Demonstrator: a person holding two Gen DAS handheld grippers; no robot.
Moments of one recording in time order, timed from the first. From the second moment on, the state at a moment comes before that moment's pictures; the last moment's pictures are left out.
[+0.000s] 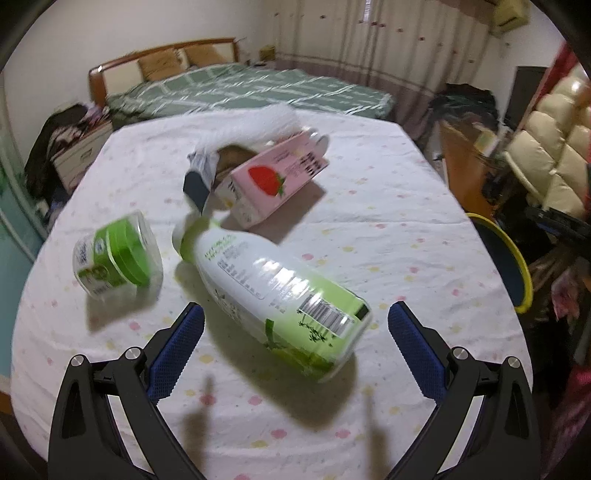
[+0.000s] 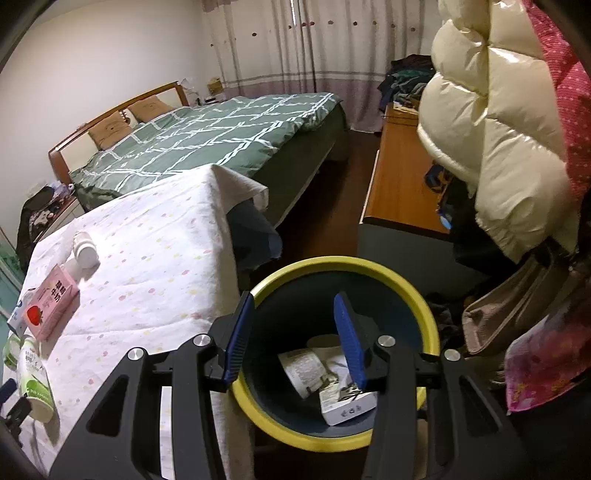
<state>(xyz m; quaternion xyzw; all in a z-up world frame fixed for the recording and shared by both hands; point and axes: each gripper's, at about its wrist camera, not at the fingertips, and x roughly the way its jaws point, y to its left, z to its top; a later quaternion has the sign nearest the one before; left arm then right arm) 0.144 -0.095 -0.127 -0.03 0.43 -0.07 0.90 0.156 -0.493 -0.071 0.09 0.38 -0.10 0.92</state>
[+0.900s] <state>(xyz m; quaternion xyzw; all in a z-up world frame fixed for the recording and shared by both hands) 0.123 -0.023 -0.149 -0.07 0.43 -0.03 0.90 0.163 -0.459 -0.067 0.09 0.37 -0.05 0.92</state>
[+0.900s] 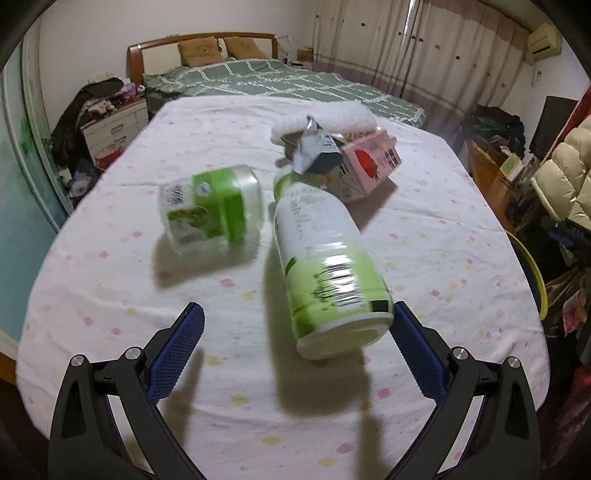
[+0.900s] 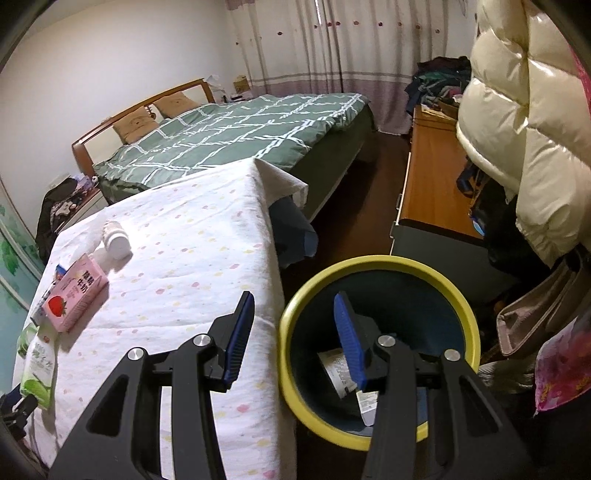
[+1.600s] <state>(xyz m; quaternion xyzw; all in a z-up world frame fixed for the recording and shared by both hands) 0.122 -0.049 -0.152 0.02 0.39 -0.02 0.92 0.165 -0.461 -0.077 0.10 0.38 -0.04 0.92</state>
